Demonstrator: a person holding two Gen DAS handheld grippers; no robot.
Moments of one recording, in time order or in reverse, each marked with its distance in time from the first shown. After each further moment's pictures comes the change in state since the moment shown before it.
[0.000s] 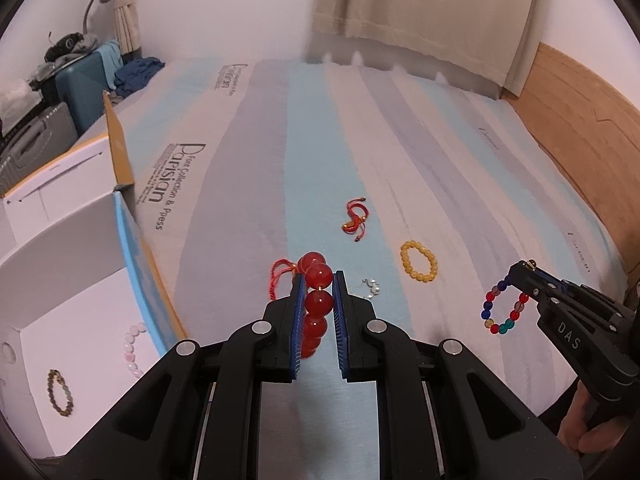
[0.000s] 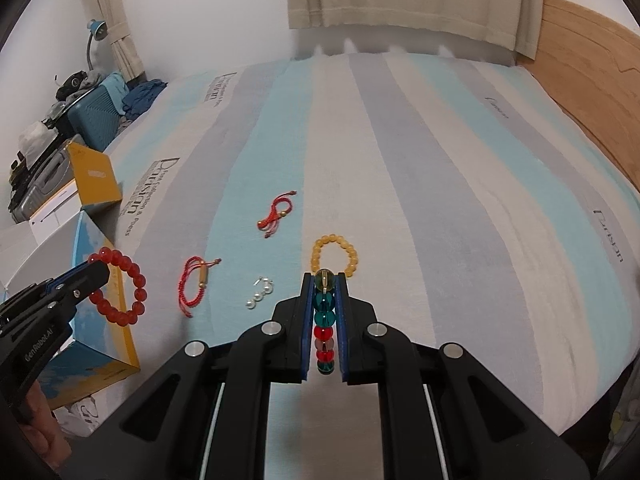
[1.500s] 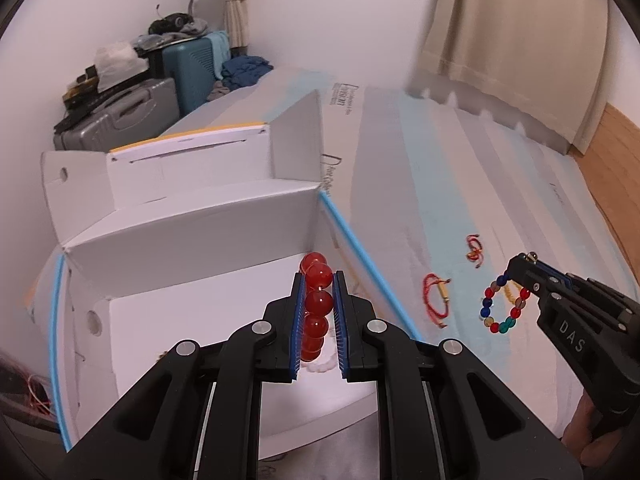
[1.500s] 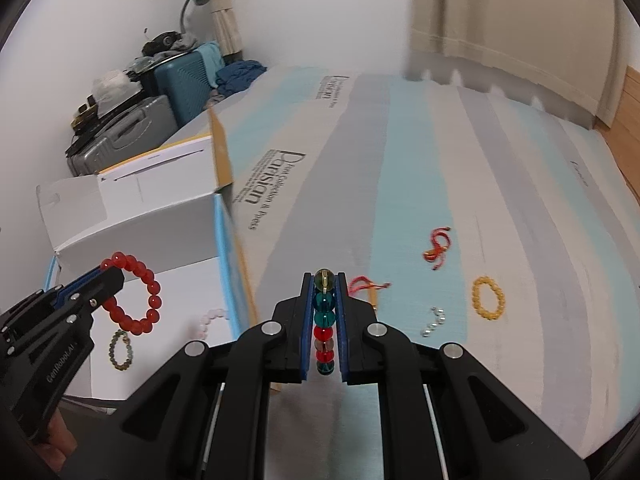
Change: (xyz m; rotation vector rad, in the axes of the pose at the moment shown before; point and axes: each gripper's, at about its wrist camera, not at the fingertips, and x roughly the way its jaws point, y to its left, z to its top) left arm -0.082 0.157 -0.024 -0.194 -0.072 0.206; right arm -0.024 0.198 0.008 -0.226 -0.030 0.162
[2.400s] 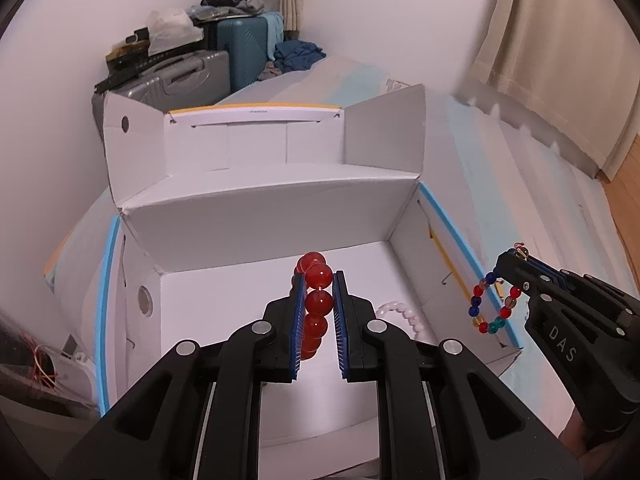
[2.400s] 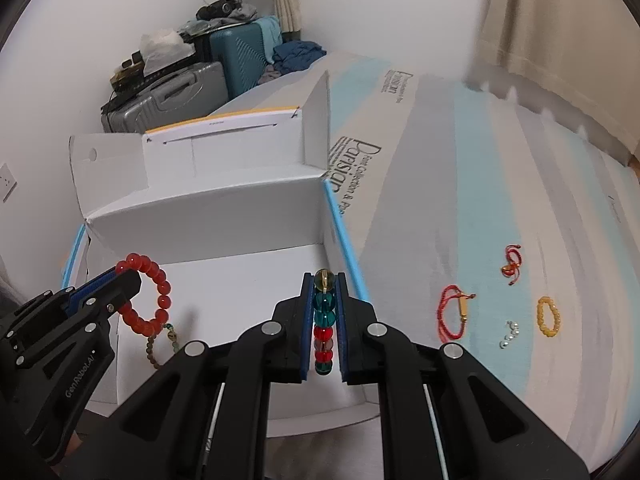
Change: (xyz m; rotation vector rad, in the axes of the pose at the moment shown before) left arm 0.001 0.096 -0.015 -0.111 0.034 0.069; right arm 0.027 0.111 0.001 -0.136 0.044 0.067
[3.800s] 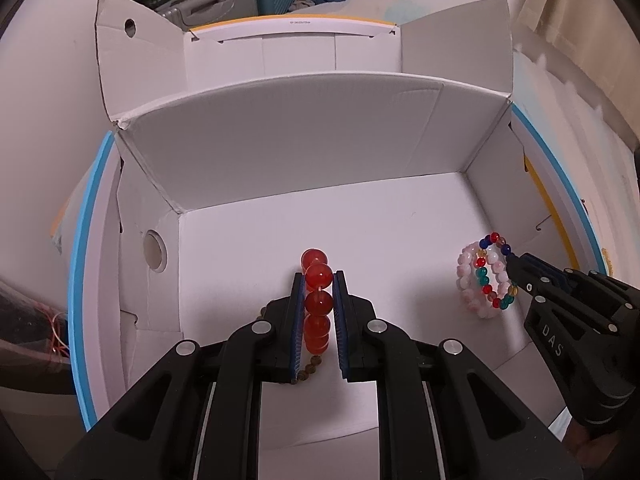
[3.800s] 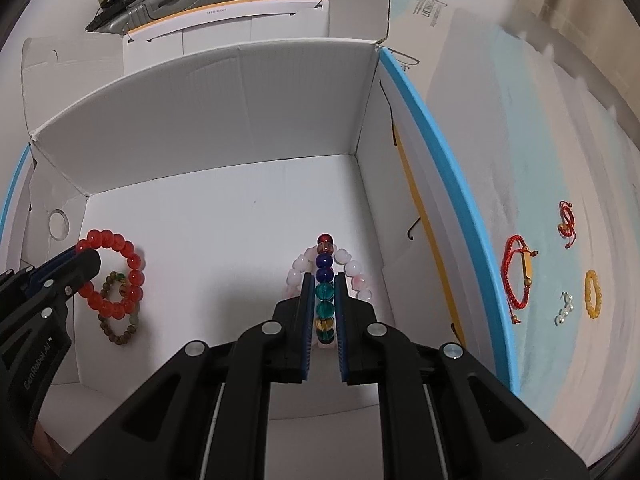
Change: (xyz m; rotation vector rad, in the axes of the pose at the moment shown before) left arm 0.072 0.042 -0.023 -0.009 0.231 0.116; right arm 0.105 0.029 -0.032 -0.071 0.270 -0.011
